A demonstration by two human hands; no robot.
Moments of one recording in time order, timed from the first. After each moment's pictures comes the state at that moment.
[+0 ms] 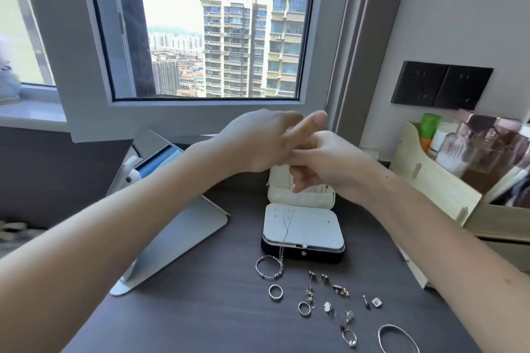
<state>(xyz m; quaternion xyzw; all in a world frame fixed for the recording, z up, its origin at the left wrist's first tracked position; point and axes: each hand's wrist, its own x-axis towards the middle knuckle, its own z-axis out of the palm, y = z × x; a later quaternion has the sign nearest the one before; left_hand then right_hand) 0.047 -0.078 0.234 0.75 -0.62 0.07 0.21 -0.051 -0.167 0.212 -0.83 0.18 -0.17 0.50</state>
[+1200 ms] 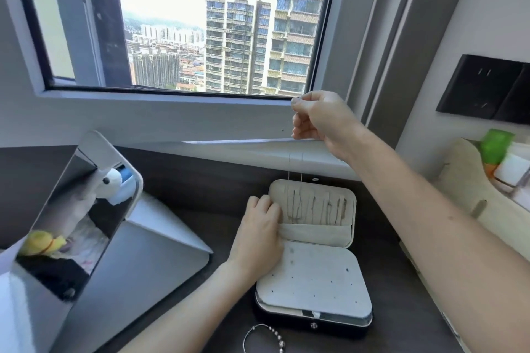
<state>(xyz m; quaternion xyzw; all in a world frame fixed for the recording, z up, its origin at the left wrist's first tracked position) 0.131 -0.205 0.015 0.74 -0.52 0.17 0.38 0.075 -0.299 0.213 -0.77 0.20 -0.31 0.52</state>
